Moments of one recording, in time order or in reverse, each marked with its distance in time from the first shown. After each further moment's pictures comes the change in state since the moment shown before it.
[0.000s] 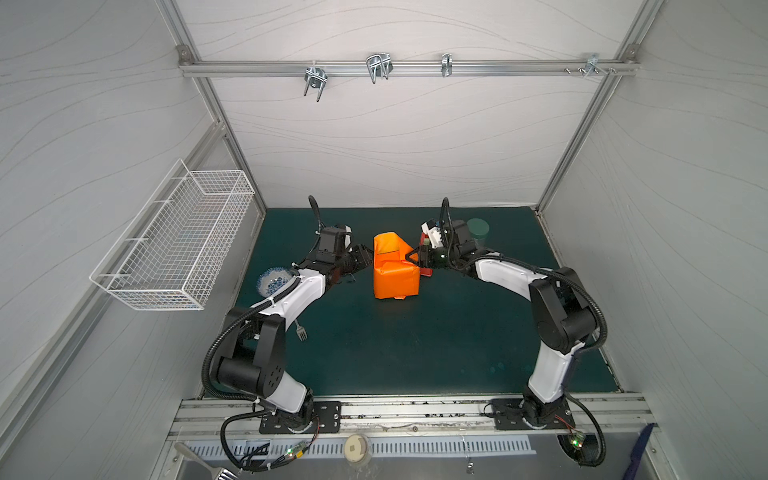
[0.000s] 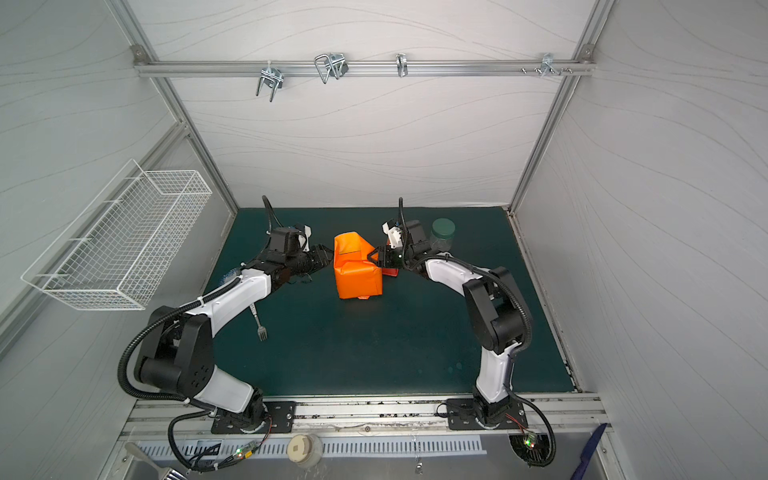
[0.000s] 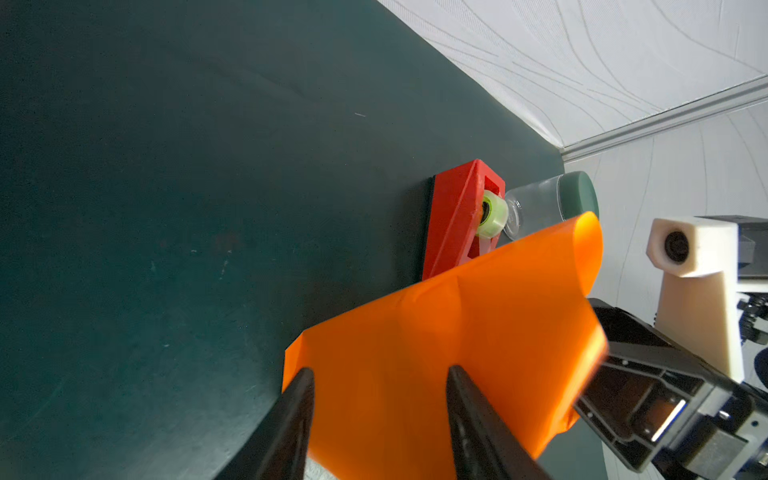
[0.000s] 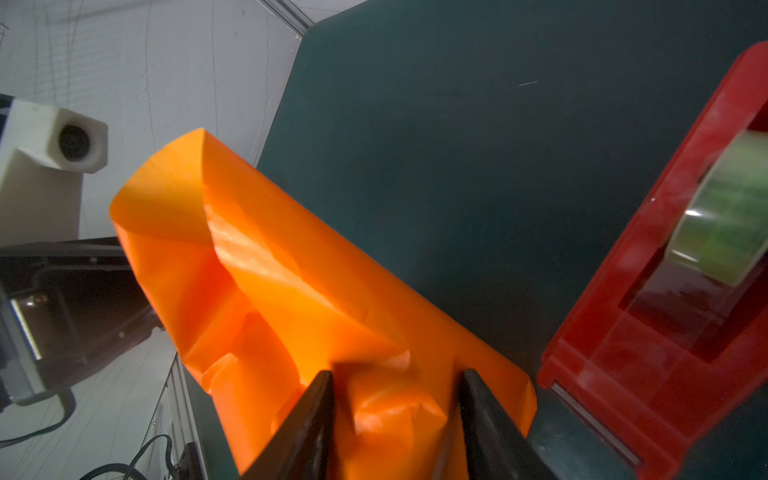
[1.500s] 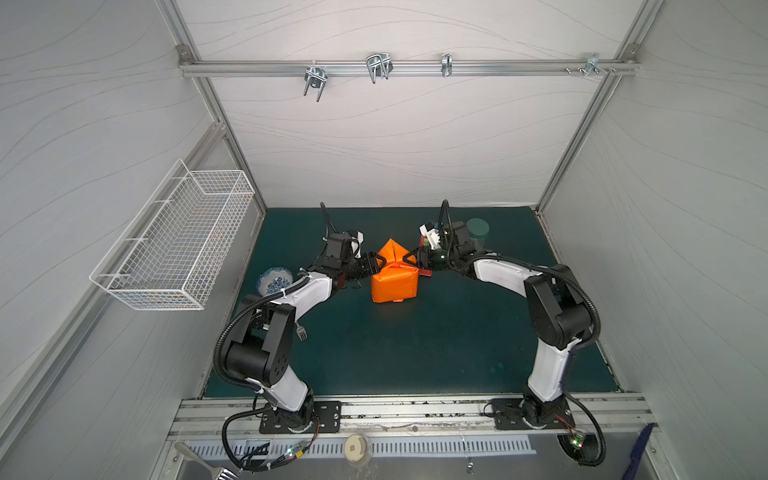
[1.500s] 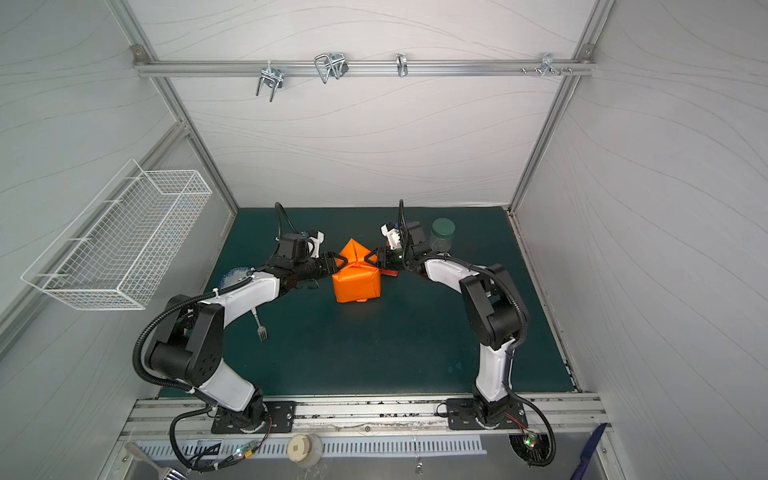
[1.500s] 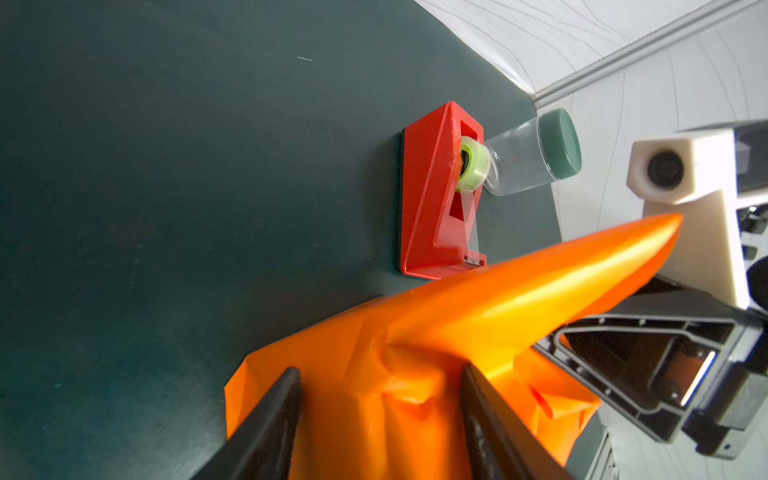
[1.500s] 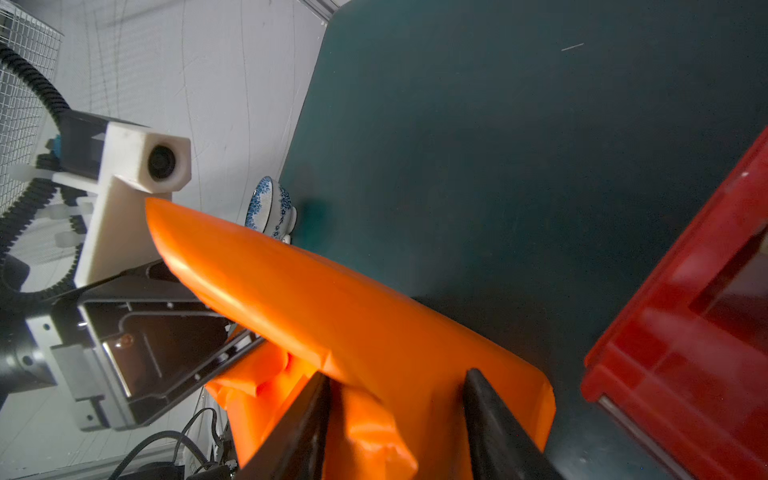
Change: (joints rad) left arm -0.024 0.050 -0.071 0.132 0.116 0.089; right arm -0.010 0.036 -0.008 0.053 -0.126 0.042
